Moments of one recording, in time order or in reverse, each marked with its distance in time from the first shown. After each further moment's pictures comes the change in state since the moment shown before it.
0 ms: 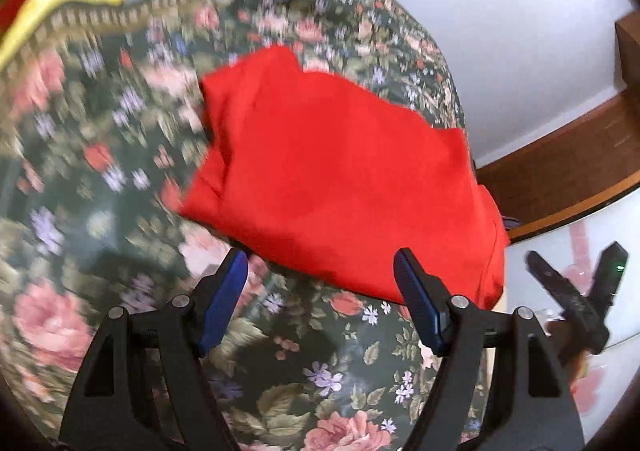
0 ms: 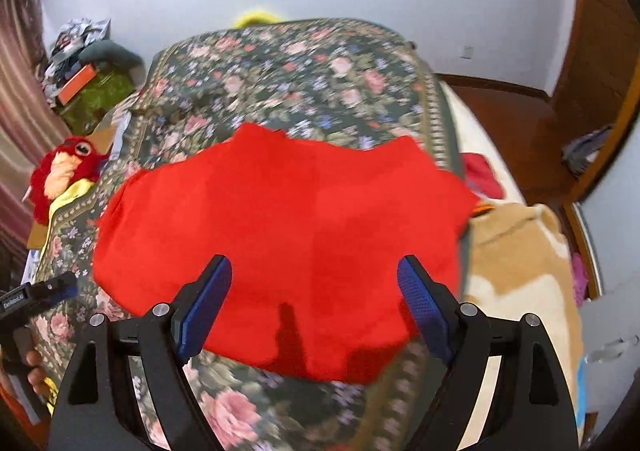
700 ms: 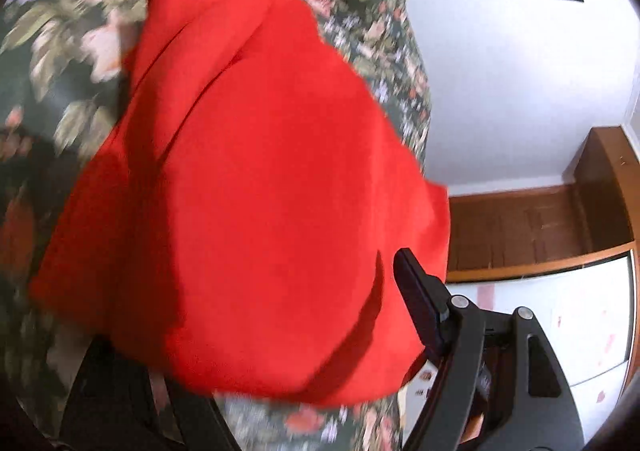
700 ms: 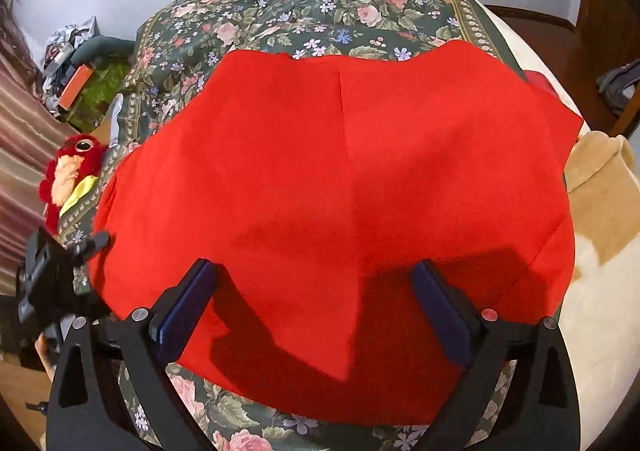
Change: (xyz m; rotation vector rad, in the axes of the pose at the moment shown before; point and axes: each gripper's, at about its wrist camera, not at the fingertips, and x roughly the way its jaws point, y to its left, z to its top) left arm 0.102 0.026 0.045 -0.300 0.004 -0.359; right arm 0.060 -0.009 -0.012 0.151 0.149 0.122
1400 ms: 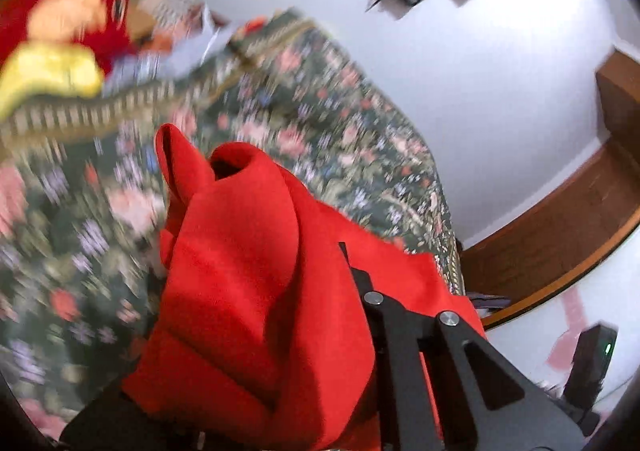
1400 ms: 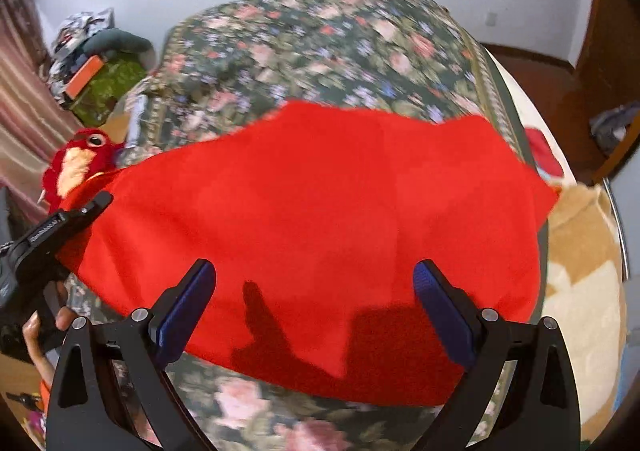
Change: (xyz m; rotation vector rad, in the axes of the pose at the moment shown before) left arm -0.083 -0.103 -0.002 0.392 -0.376 0.276; right arm -0.035 0.071 0.011 -0.120 -0.072 -0.039
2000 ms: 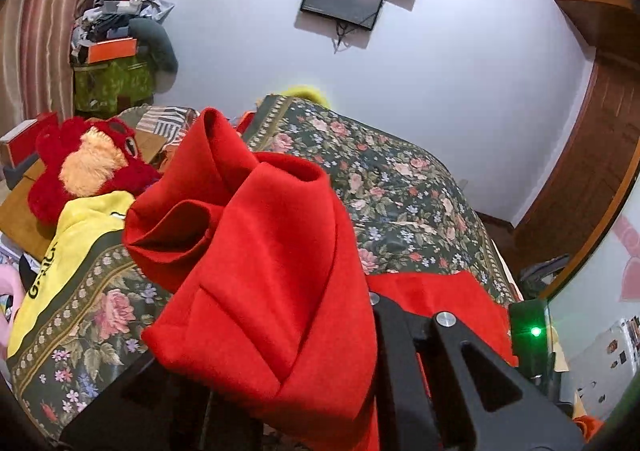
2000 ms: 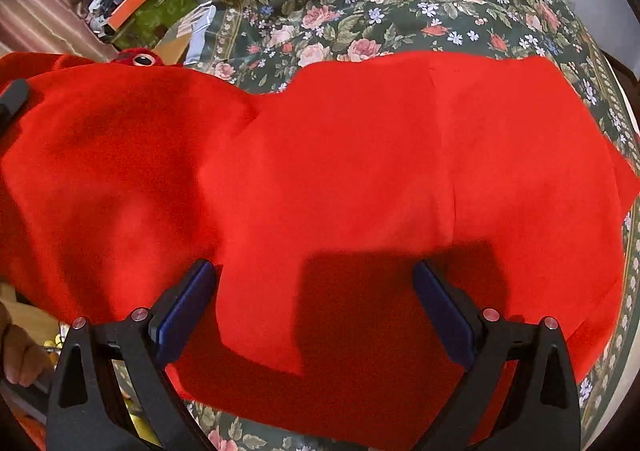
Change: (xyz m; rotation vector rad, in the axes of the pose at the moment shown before) left arm -0.079 -0.043 0.007 0.319 -0.135 0.139; right arm 0.071 0.081 -0.020 -0.106 0.203 0.174
